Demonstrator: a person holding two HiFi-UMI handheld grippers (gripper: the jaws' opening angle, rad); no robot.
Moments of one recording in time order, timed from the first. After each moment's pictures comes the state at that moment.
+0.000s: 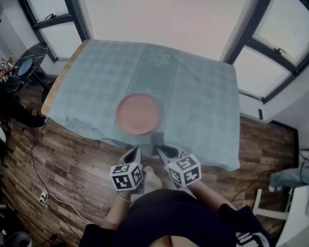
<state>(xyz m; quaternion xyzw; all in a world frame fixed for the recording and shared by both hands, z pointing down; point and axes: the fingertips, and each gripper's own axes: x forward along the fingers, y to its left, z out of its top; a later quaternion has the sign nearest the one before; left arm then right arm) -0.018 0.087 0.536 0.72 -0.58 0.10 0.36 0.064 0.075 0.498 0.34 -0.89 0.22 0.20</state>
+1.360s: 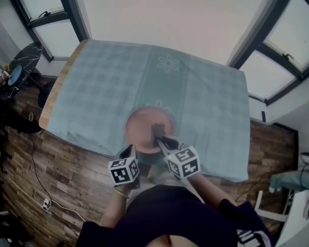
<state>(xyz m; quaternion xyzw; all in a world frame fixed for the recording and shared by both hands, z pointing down) -0.116 -0.029 0.586 0.69 -0.60 0.14 0.38 -0.006 -0.061 0.516 0.36 -0.88 0.21 0.23</state>
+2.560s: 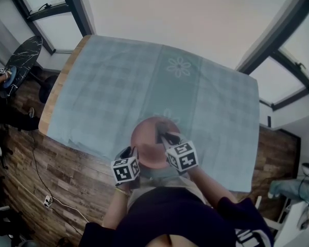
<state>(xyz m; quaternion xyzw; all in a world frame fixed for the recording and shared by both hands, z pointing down) -0.151 -0.091 0.649 0.65 -0.60 0.18 0.43 -0.026 -0.161 0.584 0.35 -0.86 0.22 0.30</state>
